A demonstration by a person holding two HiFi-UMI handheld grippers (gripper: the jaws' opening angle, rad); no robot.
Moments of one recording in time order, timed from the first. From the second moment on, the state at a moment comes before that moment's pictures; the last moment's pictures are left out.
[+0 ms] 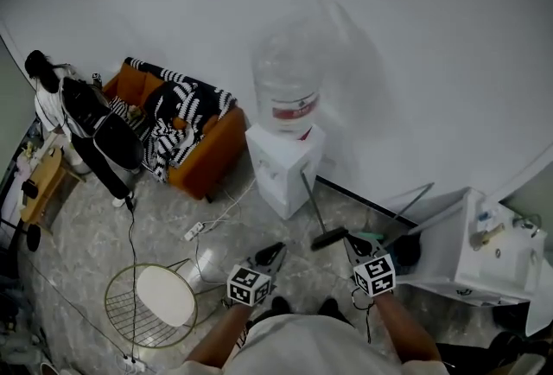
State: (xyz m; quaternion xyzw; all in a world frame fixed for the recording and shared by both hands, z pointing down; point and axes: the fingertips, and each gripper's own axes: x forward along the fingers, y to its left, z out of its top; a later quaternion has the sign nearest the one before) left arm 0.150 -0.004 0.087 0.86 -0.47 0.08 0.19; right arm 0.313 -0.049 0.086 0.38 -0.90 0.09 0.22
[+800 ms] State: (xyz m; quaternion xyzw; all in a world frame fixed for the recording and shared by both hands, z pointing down) left arm 0.188 0.006 0.068 0.83 -0.52 0.06 0.18; right arm 0.378 -0.043 0.060 0.36 -0.91 0.08 0.17
